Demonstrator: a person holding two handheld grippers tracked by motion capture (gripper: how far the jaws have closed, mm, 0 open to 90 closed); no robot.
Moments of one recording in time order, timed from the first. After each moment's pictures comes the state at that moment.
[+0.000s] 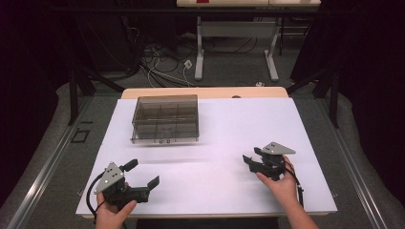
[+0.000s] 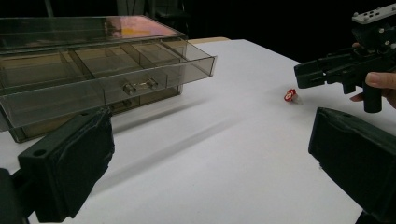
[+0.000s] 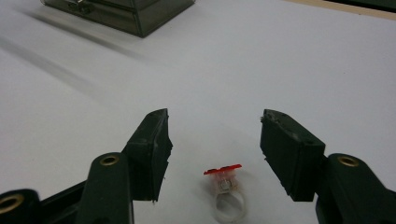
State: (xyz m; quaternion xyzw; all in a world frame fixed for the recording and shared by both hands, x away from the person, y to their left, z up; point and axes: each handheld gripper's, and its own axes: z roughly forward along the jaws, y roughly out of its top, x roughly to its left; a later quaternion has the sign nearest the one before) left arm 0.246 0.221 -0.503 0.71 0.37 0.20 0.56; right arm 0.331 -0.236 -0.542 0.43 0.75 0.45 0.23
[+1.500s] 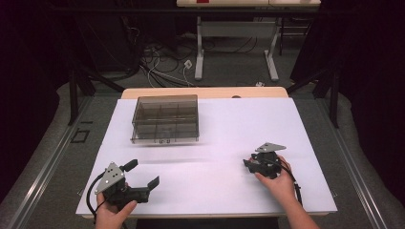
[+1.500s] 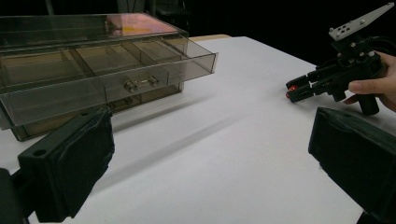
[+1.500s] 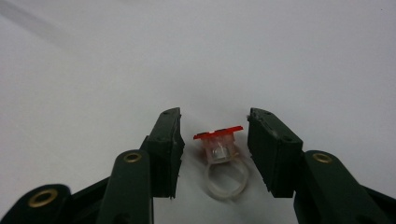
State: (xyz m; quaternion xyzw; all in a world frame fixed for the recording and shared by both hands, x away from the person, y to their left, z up) left arm 0.246 0.221 -0.504 0.72 0.37 0.20 0.56; right arm 0.347 -0.234 -0.564 0.44 0.79 0.37 0.19
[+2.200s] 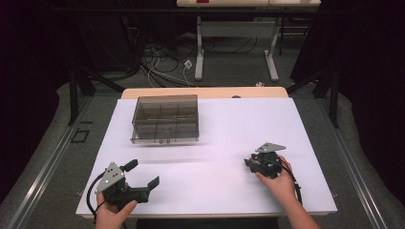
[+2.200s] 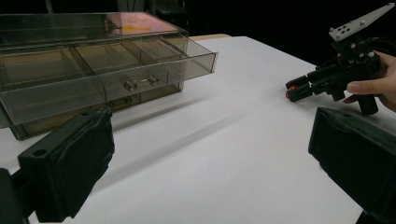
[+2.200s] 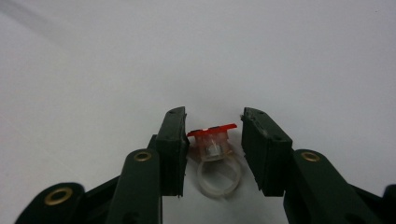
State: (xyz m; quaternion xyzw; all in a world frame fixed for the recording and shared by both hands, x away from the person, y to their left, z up) left arm 0.246 0.221 -0.504 0.71 0.37 0.20 0.56; right arm 0.347 -0.236 -0.564 0.44 0.80 0.37 0.20
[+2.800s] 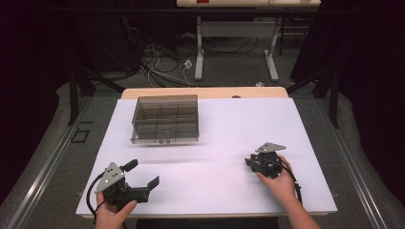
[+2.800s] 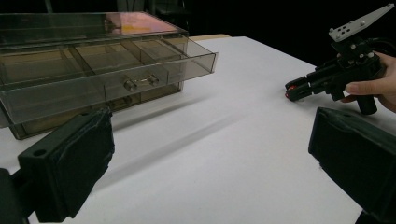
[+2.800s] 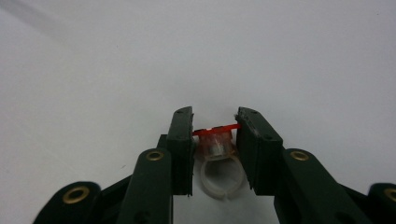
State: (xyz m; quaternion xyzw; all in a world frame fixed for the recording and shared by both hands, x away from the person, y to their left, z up) left arm 0.247 0.221 -0.504 0.71 0.38 0.19 0.56; right arm 0.347 -0.236 -0.564 0.43 0.80 0.37 0.19
